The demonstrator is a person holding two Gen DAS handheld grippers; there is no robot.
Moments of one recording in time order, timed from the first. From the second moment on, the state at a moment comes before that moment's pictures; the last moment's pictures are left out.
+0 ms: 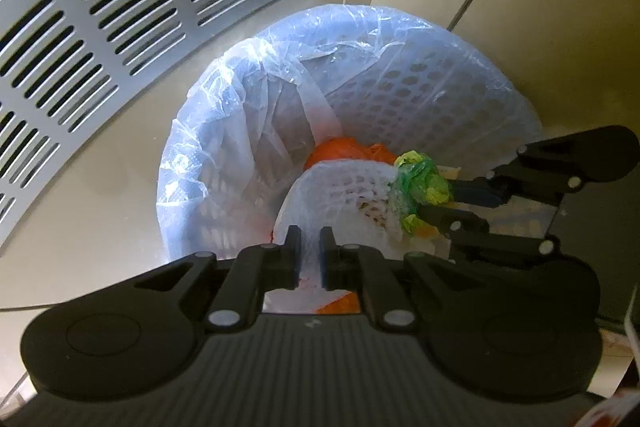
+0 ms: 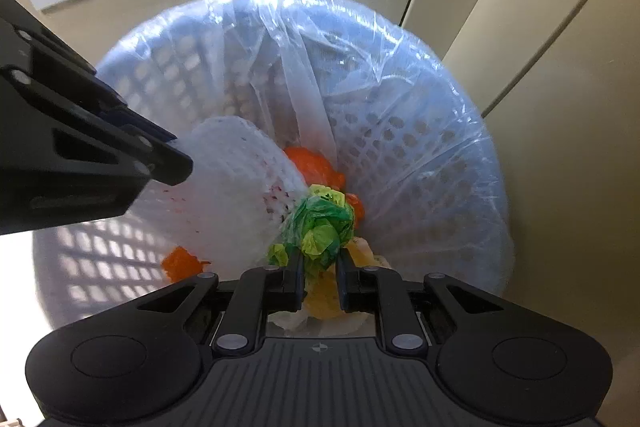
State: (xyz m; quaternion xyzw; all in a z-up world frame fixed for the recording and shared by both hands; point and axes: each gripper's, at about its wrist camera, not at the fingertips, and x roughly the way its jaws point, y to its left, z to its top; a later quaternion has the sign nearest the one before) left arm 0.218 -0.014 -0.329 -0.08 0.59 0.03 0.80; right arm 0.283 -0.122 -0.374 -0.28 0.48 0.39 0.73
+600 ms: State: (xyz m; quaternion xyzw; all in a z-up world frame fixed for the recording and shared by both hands) left arm 0.188 -0.005 -0.273 -0.09 0.55 0.04 0.83; right arm 0.282 -0.138 -0.328 -0.24 0.46 0.38 0.76
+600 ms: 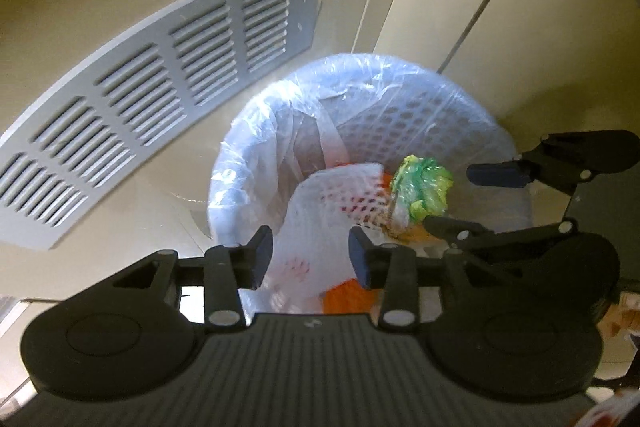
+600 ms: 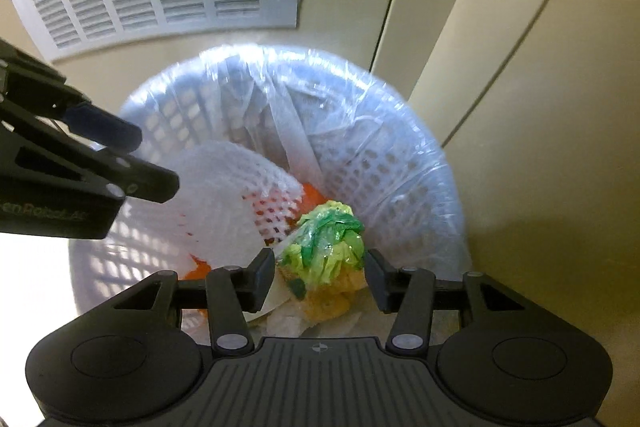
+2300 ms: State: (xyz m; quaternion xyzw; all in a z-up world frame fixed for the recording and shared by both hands) left arm 0.302 0.017 -0.037 -0.09 0.34 0.06 0.93; right arm 0.518 -0.259 -0.065 -0.03 0.29 0.15 0.94
